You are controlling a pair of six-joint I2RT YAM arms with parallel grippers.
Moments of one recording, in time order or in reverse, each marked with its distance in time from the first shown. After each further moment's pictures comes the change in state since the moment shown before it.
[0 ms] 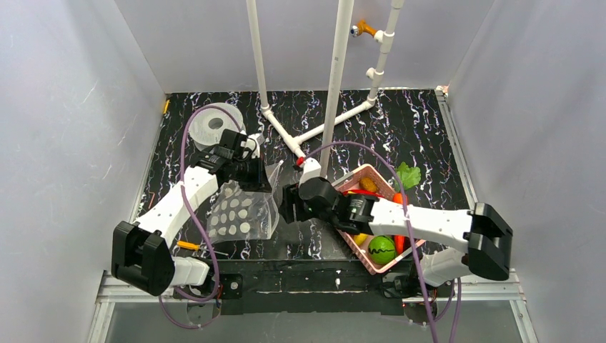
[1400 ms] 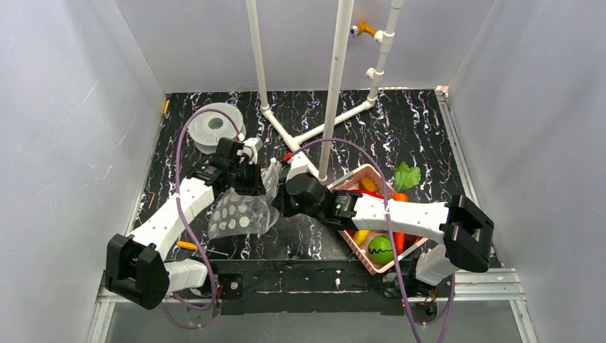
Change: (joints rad) left arm -0.002 -0.086 -0.107 0.096 -0.067 0.132; right arm -0.021 0.172 0.109 0.107 -0.032 0.024
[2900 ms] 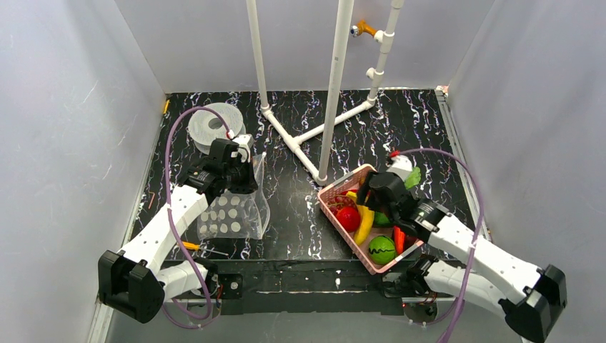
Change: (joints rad) left arm -0.005 -0.099 -0.003 -0.010 -0.156 -0.009; right arm -0.363 -0.613 -0.353 -0.436 0.212 0.102
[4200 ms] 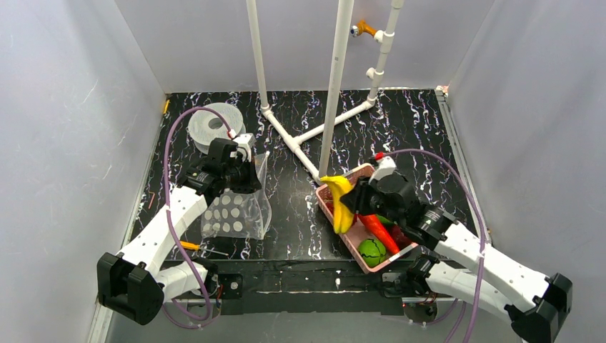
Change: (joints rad) left arm 0.000 -0.013 0.000 0.019 0.067 -0.007; right arm -0.032 -0.145 -0.064 0.097 -0.294 -0.154
